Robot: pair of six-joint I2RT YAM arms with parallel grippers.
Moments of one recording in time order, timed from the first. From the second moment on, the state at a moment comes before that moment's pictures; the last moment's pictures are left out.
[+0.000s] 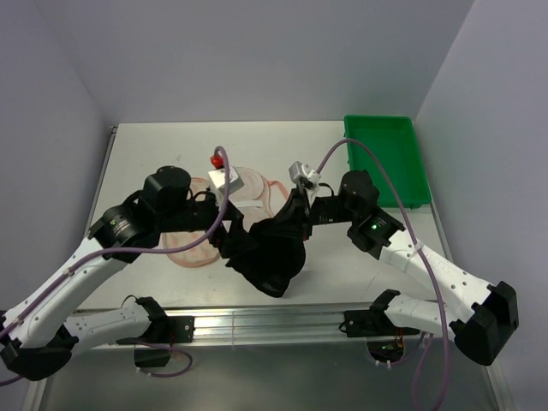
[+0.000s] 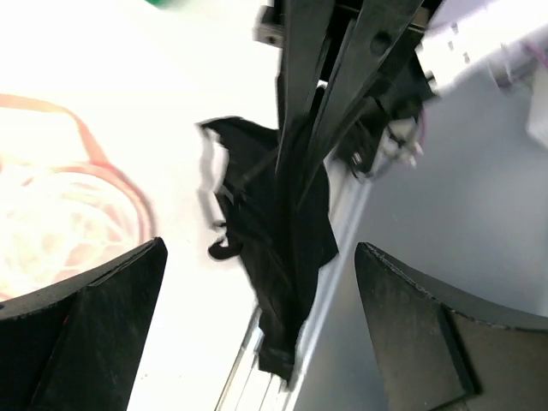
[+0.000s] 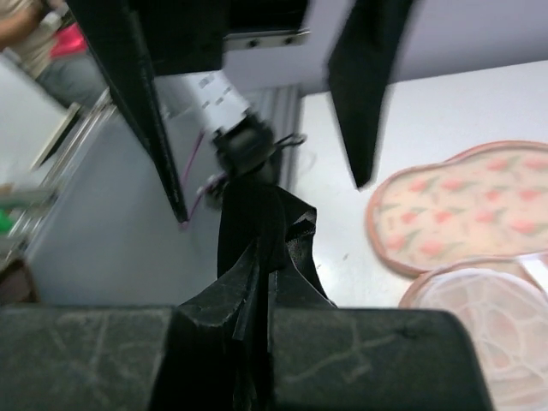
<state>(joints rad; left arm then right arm) -0.81 1.03 1.29 -0.74 0.46 -0.11 0.68 1.06 0.86 0.16 -1.01 0.20</state>
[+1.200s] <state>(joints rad) -0.78 0.66 0.98 -0.30 -0.30 -0.35 0.83 1.41 0.94 0.62 -0.22 0.59</state>
